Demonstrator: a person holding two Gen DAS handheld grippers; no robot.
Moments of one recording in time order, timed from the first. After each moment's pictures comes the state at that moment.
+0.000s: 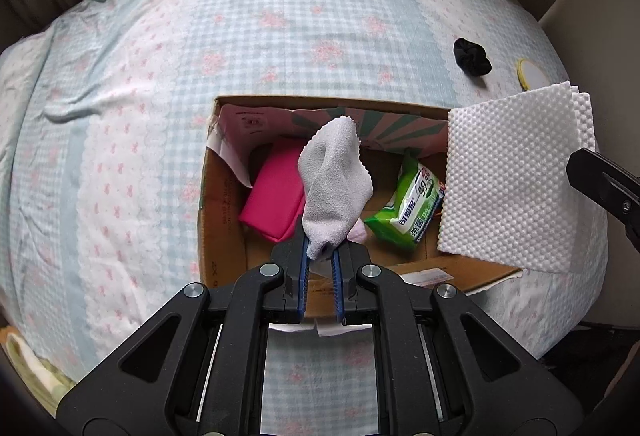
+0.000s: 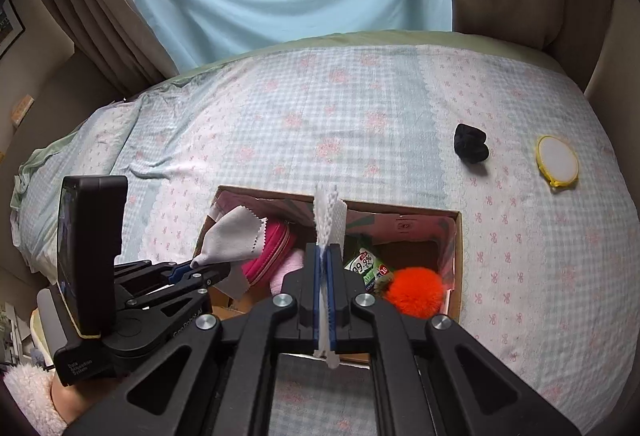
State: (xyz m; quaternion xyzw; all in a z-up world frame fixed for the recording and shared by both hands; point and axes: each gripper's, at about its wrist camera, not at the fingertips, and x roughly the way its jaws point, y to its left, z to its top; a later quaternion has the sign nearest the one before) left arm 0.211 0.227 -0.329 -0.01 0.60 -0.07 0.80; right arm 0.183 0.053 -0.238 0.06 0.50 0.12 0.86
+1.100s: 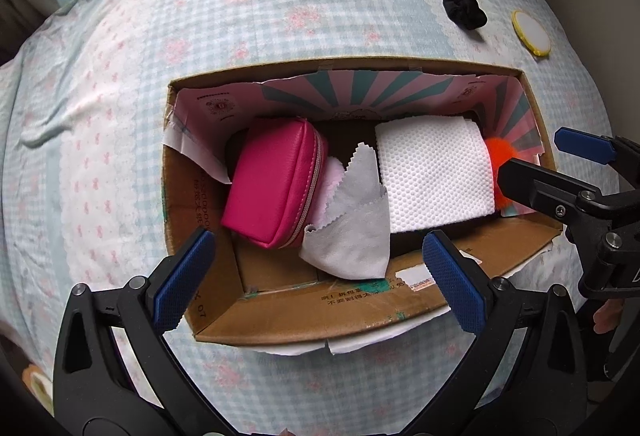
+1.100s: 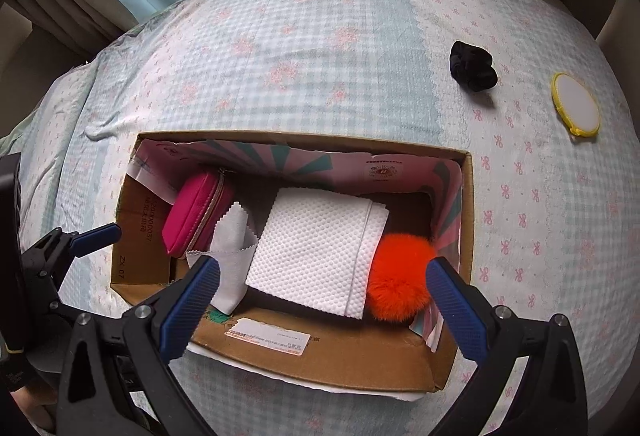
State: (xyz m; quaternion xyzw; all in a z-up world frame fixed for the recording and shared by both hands) left arm 0.221 0.214 -0.363 0.04 0.62 -0.11 0.78; right arm 0.227 0.041 -0.342 0.05 0.61 0.09 0.79
